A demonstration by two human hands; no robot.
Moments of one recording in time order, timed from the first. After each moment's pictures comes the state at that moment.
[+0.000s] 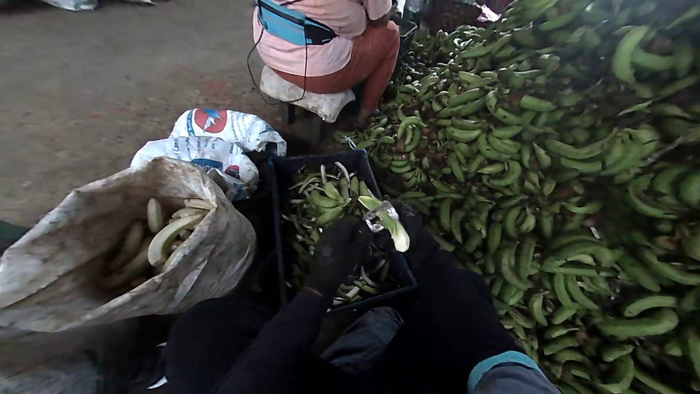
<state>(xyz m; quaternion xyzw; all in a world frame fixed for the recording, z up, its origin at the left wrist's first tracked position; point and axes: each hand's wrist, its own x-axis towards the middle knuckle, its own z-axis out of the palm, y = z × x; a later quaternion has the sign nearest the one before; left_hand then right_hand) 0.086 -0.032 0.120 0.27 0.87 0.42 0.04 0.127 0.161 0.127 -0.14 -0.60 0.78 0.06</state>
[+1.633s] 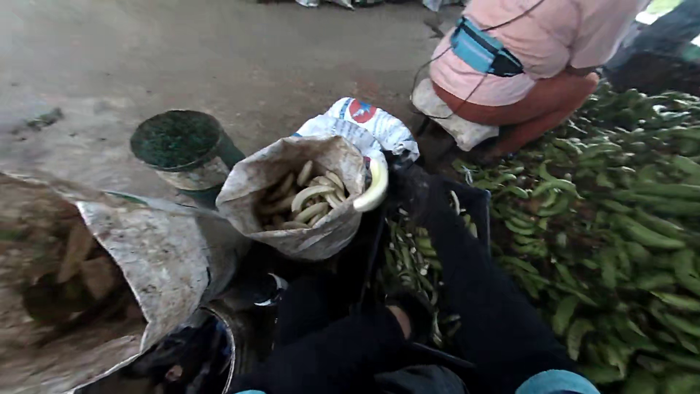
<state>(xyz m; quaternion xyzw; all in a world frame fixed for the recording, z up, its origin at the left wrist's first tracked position) 0.087 -0.093 0.111 0.24 0.87 0.09 0.42 -0.060 -0.056 0.170 0.01 -0.70 0.71 -0.07</state>
